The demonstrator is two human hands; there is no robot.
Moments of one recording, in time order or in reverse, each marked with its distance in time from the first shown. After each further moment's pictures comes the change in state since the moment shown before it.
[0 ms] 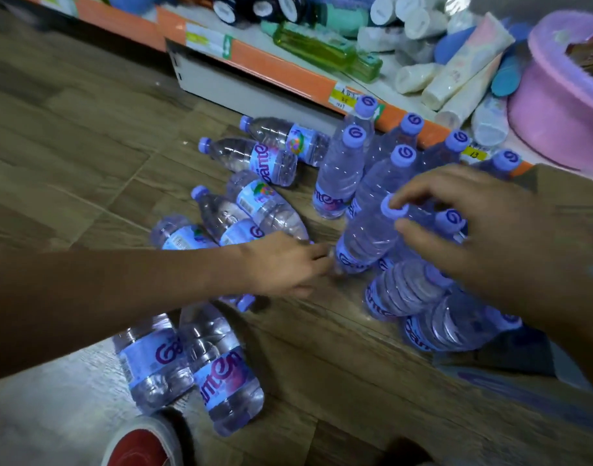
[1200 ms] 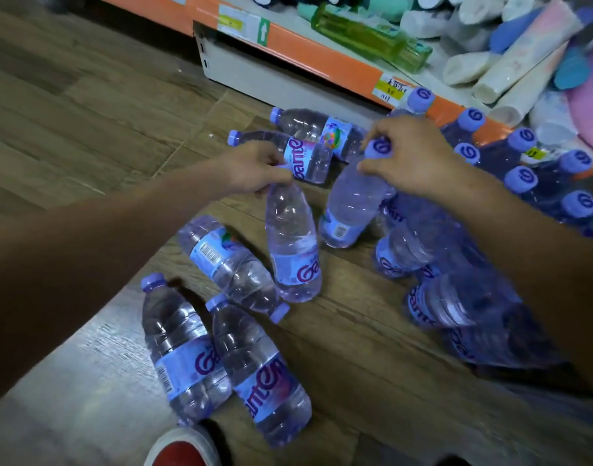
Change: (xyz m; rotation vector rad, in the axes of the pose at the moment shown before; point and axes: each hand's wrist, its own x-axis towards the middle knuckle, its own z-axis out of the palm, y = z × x) left_hand -0.041 -0.121 -0.019 -1.099 0.210 -0.994; right_hand 0.138 0.004 0.089 -0.042 -0.103 0.210
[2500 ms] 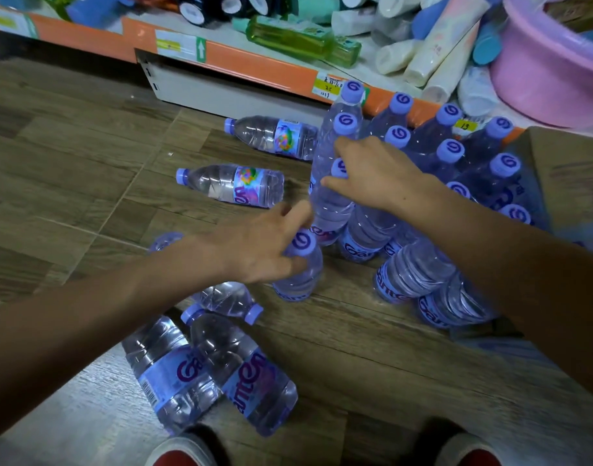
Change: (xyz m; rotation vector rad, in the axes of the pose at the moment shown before) left_hand -0.090 0.055 0.063 0.765 -0.318 0.334; right_hand -0.033 0.032 0.004 -0.242 -0.074 0.033
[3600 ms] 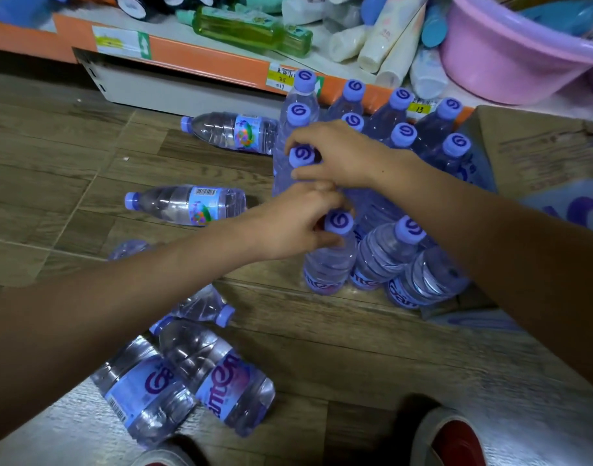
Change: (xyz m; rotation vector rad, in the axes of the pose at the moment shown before) left_hand 0.056 0.053 0.004 -0.145 0.188 0.357; right_hand -0.005 0.021 -0.013 0.231 -0.068 -0.152
